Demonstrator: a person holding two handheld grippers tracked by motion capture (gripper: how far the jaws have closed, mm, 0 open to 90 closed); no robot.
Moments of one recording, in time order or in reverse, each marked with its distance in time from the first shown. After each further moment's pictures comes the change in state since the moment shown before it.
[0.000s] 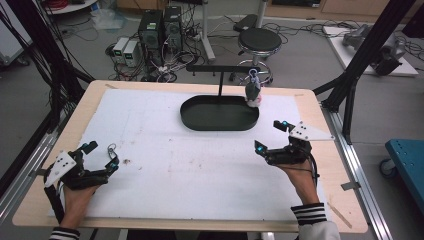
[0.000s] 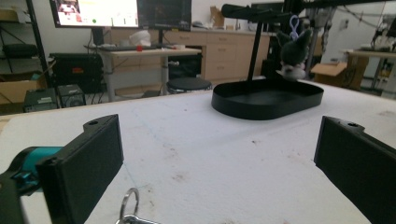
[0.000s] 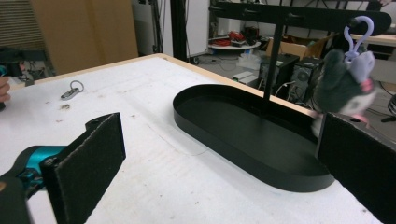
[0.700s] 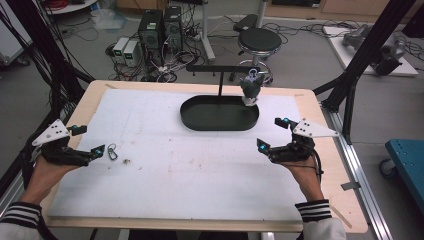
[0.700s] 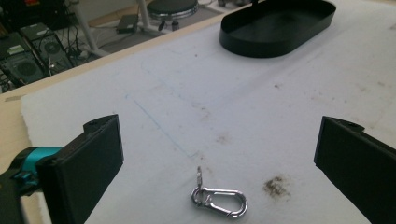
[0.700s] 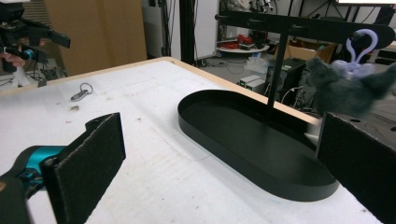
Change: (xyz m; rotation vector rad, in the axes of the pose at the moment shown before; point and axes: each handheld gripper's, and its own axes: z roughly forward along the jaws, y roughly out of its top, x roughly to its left) left arm 0.058 0.063 0.017 0.399 -0.110 0.112; right arm -0.007 0.009 -0.004 -0.008 0.040 -0.013
